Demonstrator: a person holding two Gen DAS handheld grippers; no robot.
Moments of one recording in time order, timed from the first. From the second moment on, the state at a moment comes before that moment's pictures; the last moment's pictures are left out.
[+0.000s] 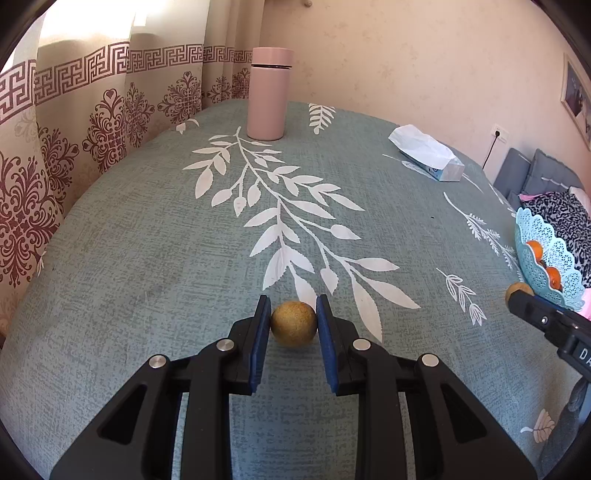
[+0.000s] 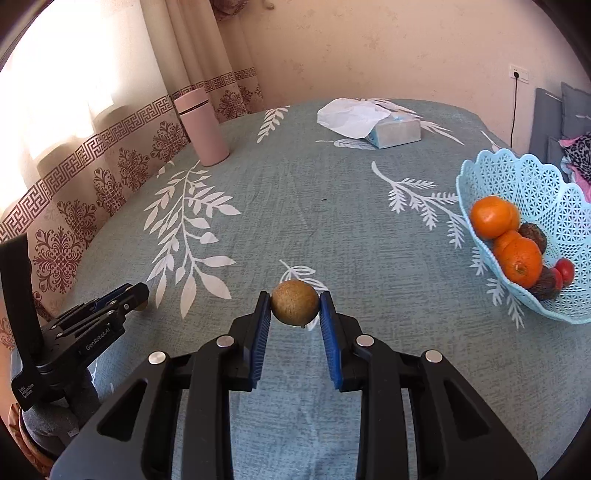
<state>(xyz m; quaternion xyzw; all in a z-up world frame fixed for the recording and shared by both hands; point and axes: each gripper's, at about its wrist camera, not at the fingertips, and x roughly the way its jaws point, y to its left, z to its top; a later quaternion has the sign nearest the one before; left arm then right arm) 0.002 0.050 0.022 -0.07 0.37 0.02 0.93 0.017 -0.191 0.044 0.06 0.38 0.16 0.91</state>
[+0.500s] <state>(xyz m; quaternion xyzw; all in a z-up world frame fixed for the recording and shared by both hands) 0.002 0.049 0.022 -0.07 0.37 0.02 0.93 0.009 -0.303 0.067 0.11 0.33 0.01 0.94</state>
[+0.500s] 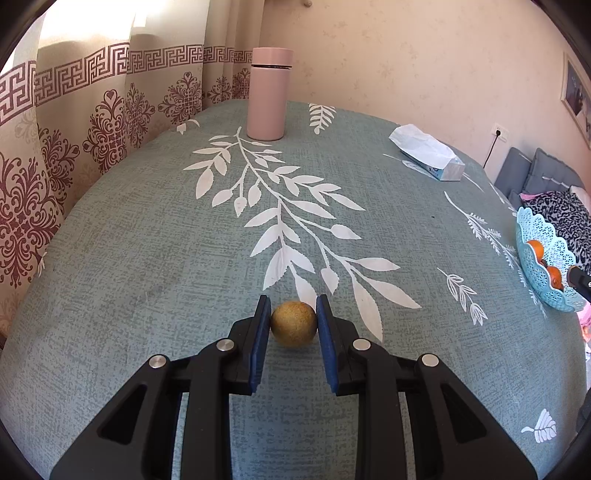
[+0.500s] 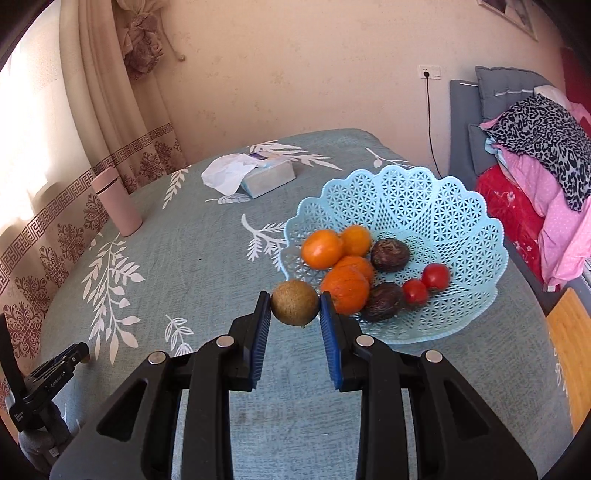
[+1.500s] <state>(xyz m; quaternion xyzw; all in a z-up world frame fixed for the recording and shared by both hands) 0.013 -0.025 0.063 -0.02 0.36 -0.05 0.93 -0.027 -0.387 0.054 0.10 0.24 -0.17 0.95</state>
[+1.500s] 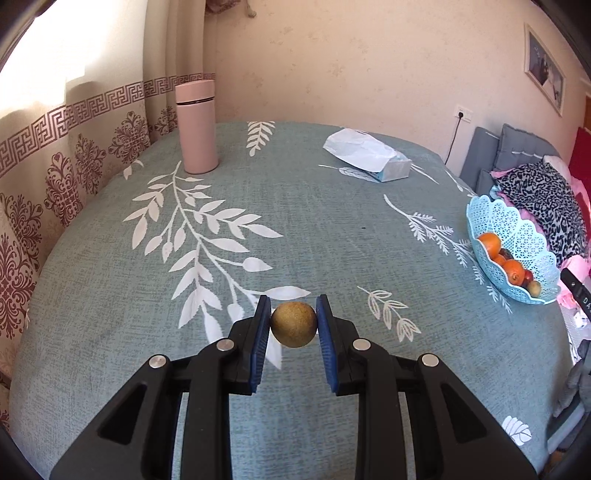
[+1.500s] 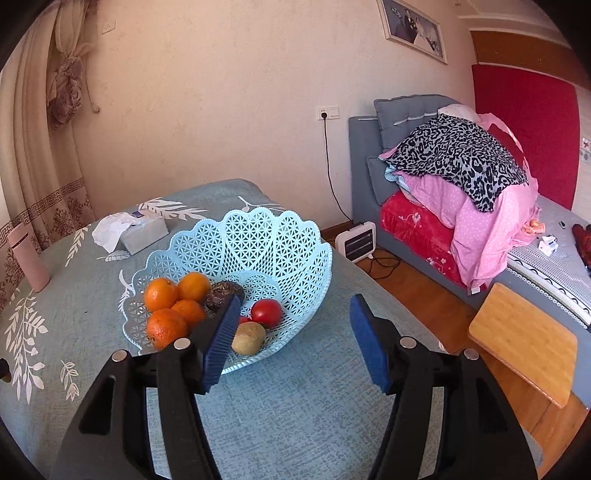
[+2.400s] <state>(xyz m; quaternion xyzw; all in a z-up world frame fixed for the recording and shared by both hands) 0.072 -0.273 0.085 0.08 0.35 -0.30 0.88 -0.035 -0.414 0.043 0.18 0.24 -0.17 0.94</state>
